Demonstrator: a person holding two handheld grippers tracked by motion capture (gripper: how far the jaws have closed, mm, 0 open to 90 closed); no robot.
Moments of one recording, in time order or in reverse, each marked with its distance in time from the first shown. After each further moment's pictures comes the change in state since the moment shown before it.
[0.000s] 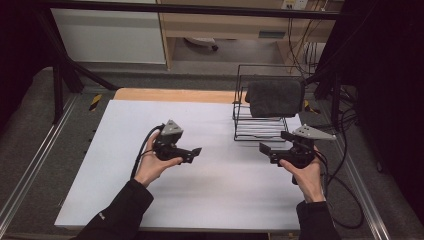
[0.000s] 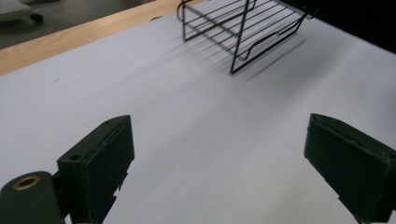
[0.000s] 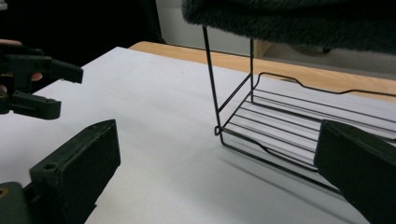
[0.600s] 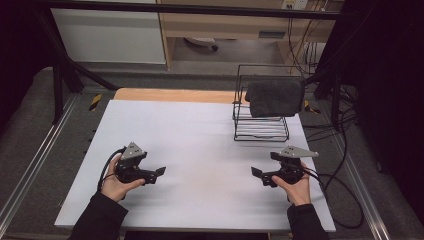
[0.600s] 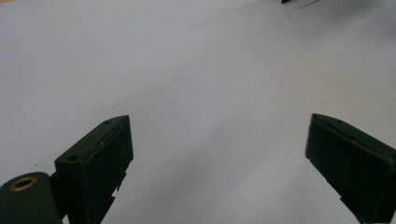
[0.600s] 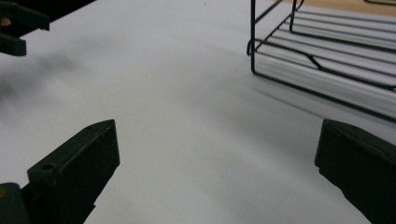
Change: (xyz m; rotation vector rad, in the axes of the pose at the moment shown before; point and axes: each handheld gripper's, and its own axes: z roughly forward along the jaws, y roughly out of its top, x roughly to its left) left arm 0.039 -0.089 -0.048 0.029 0.054 -0.049; right arm 0.005 -0.063 0.016 0.150 0.073 -0.036
